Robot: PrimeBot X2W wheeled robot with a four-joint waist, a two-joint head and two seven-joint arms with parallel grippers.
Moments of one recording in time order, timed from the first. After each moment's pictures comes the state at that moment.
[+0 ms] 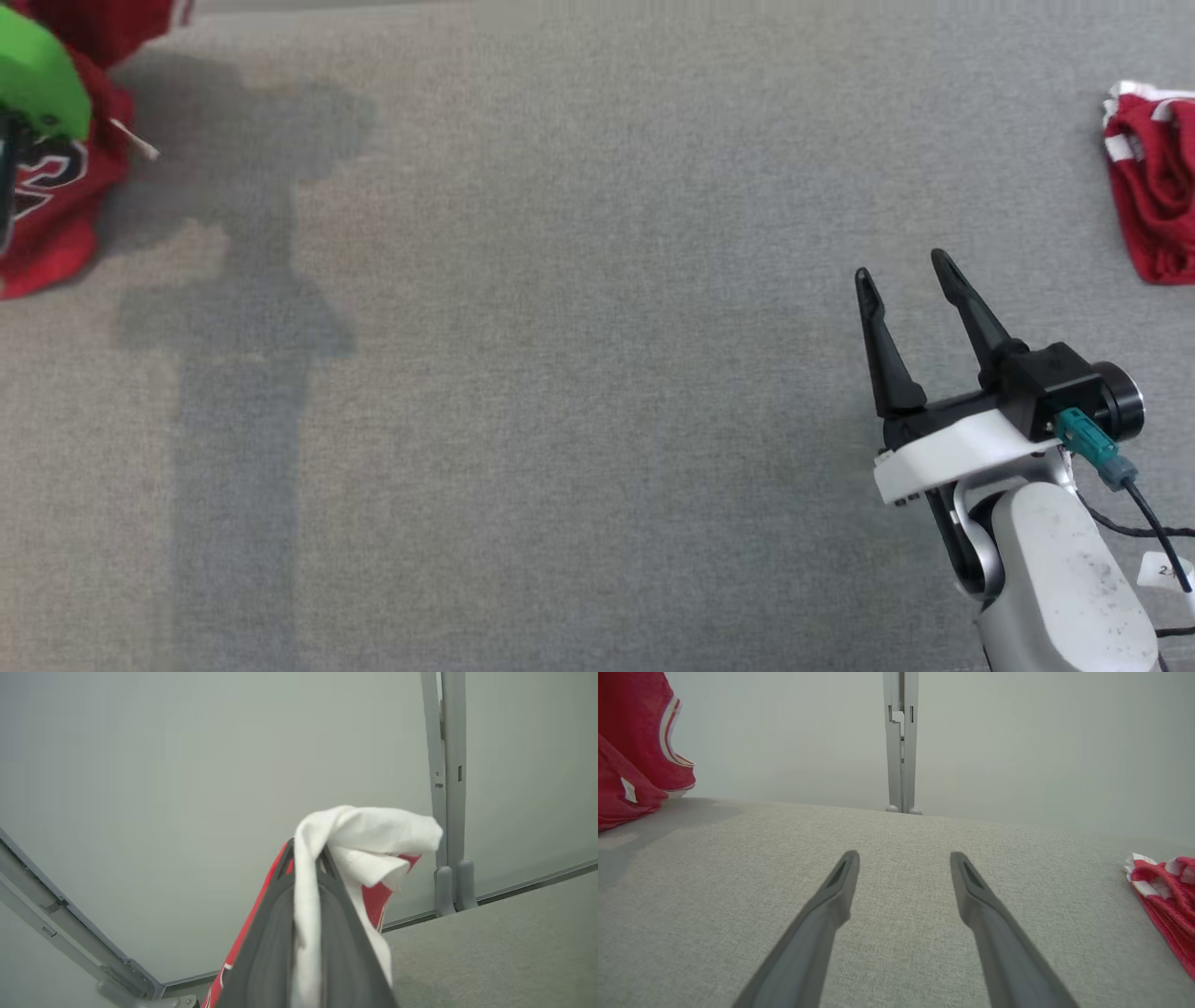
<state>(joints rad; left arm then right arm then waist) -1.08 0.50 -0.38 0.67 -0.38 -0.12 -0.08 -0.29 -0.05 0.05 0.17 0.08 0.13 -0.25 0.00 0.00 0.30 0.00</state>
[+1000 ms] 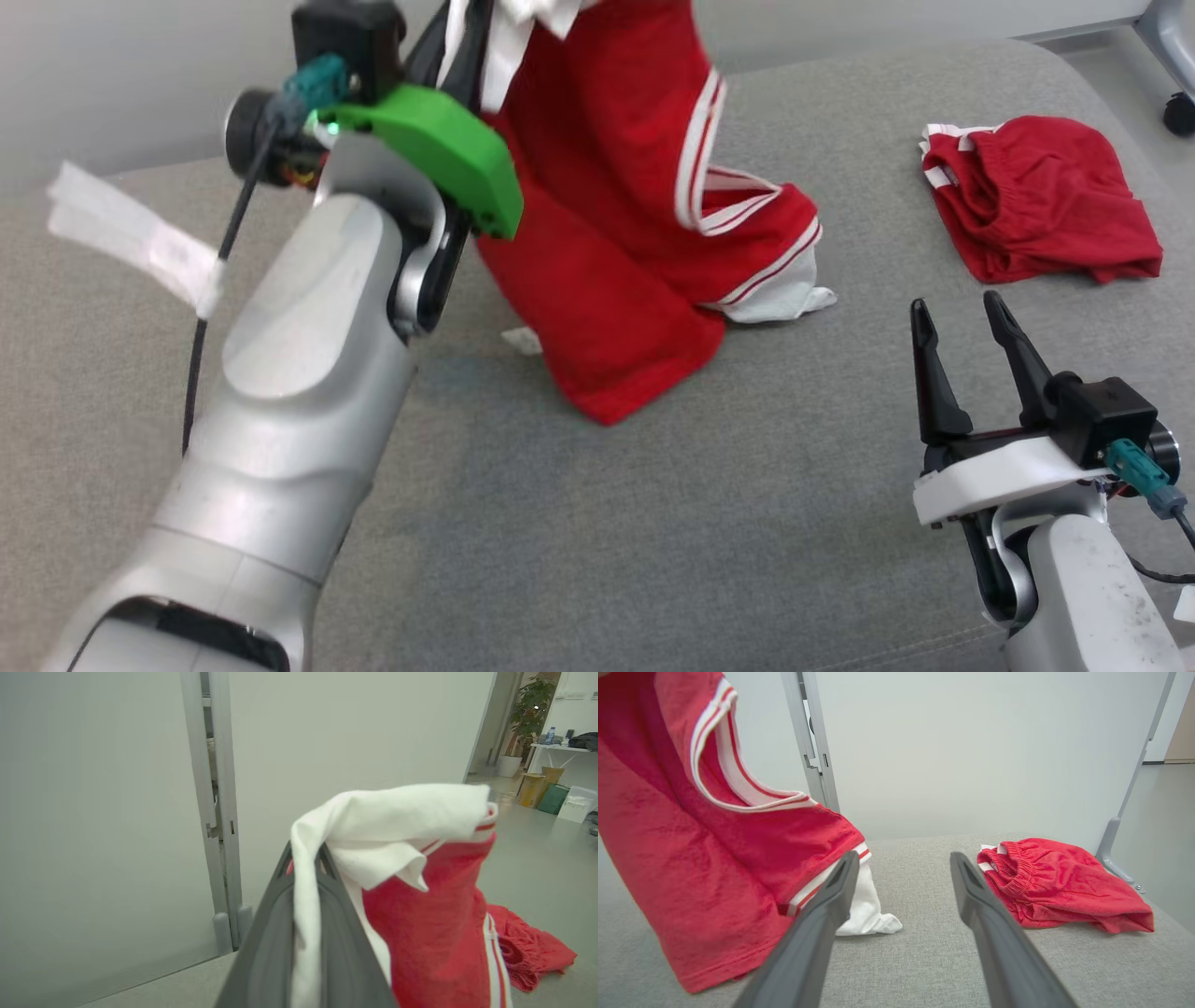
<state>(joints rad) -0.99 0.06 -0.51 0.67 -0.54 -0.02 -0.10 -0.23 -0.05 -0.03 0.20 0.15 0.13 -0.26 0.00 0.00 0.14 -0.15</state>
